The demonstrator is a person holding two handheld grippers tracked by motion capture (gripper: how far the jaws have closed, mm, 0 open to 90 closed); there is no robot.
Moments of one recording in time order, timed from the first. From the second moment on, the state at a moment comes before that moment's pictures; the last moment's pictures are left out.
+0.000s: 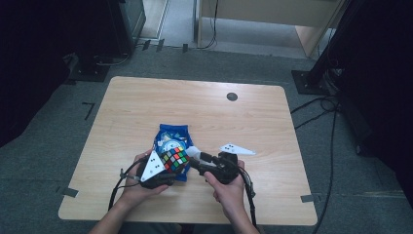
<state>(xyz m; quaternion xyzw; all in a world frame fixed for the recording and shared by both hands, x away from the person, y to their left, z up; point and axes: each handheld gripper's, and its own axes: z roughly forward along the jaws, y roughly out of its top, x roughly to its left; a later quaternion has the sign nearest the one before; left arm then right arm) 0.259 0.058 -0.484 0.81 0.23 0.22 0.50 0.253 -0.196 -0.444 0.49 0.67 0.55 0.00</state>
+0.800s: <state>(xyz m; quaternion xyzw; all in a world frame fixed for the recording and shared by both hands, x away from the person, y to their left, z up) 0.255 0.045 -0.492 0.82 0.22 0.21 0.48 0.254 -0.203 -0.459 0.39 0.74 0.54 0.11</state>
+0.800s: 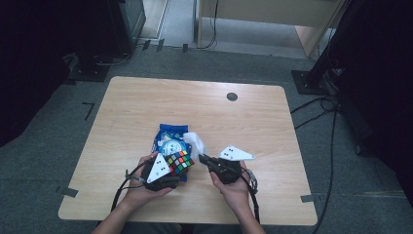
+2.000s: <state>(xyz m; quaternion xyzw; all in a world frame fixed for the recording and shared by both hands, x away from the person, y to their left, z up) 0.245 0.037 -0.488 0.82 0.19 0.21 0.50 0.248 -0.187 -0.453 0.39 0.69 0.61 -0.03</state>
